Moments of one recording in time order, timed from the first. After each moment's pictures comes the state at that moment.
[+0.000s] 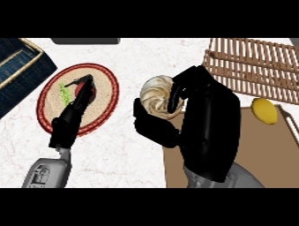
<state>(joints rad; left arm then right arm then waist) -0.17 0.07 -0.03 -1.42 -0.16 0.01 0.01 -0.63 -0.01 0.53 -1.88 1.19 -0.10 1.20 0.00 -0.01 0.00</state>
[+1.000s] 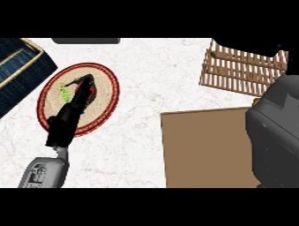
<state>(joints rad) -0.18 0.08 -0.02 -1.43 -0.15 -0.02 0.02 -0.99 -0.06 0.04 -1.84 1.36 0.20 1.07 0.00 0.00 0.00</state>
